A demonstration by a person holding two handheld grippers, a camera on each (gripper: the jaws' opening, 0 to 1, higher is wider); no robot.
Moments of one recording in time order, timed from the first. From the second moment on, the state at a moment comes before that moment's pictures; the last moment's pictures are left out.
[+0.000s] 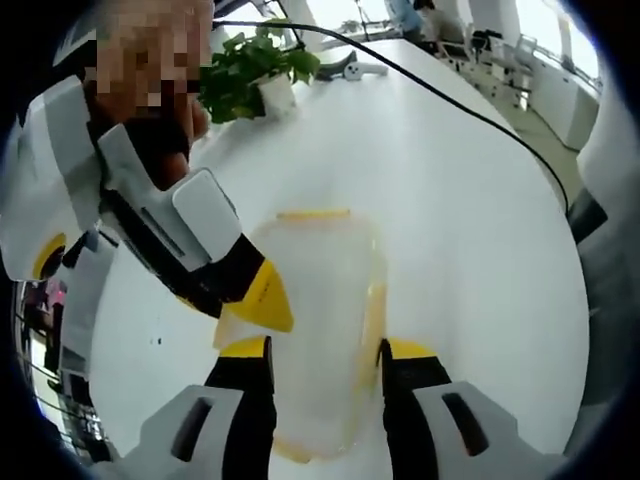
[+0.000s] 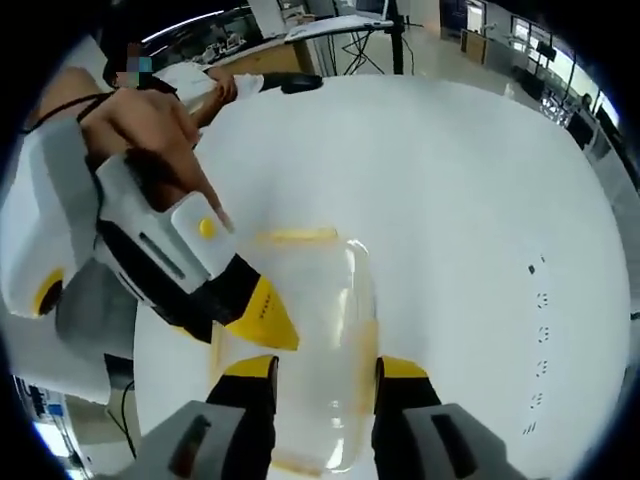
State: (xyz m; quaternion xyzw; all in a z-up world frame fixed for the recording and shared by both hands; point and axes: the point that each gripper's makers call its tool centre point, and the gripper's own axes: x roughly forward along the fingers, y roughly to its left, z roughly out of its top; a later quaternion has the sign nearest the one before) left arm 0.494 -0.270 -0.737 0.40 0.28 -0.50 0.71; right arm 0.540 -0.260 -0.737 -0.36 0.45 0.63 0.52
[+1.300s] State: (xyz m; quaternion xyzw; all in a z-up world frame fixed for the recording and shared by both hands) left arm 0.499 -0.237 -0.718 0.41 0.31 -0.53 0.68; right arm 0.516 -0.285 -0.714 -0.39 0.41 0.59 0.58
